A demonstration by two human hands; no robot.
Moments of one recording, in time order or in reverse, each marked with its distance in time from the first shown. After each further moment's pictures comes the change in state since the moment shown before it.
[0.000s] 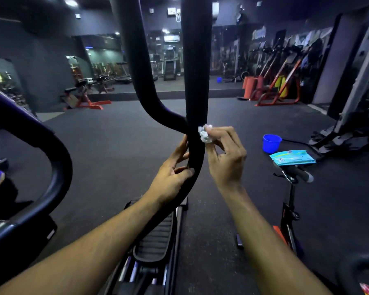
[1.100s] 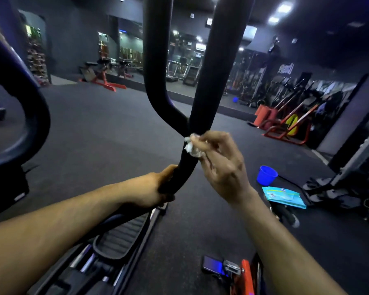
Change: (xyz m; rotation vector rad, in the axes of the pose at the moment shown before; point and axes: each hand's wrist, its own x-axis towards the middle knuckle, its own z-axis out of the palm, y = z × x) left_hand 0.011 -0.015 -0.011 0.648 -0.283 -0.332; right_hand 0.040 0.032 -0.020 -0.085 -0.422 -0.512
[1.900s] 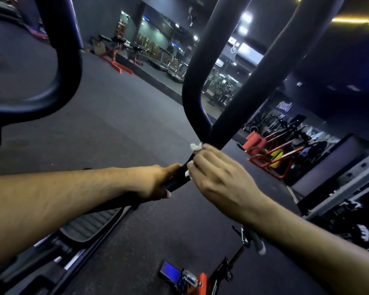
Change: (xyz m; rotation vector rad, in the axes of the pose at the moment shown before) left_hand 0.012 -0.015 0.011 0.003 0.072 0.101; right_hand 0.041 -0.028 -0.033 -0.450 -0.658 -0.627
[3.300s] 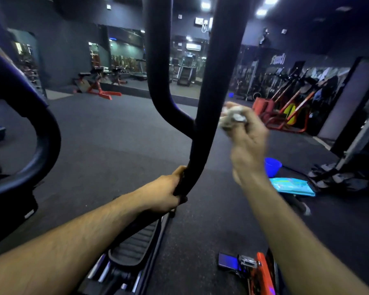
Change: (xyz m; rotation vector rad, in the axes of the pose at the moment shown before) left_hand -0.008 0.016 -0.009 0.010 -0.046 -0.024; right_hand 0.017 0.009 0.032 1.452 1.004 1.325
